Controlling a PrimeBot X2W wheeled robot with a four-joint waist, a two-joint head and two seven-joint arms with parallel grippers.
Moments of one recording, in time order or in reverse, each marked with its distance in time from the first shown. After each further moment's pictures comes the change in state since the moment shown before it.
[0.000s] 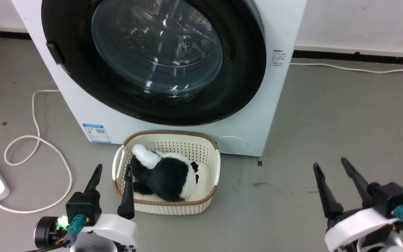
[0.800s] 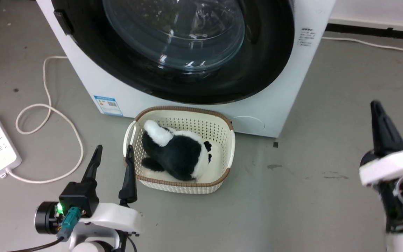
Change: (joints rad) left arm -0.046 0.000 -0.028 -0.043 -0.053 0.018 -0.052; right arm -0.253 -0.001 -0.144 0.036 0.315 0.000 0.113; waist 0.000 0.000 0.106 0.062
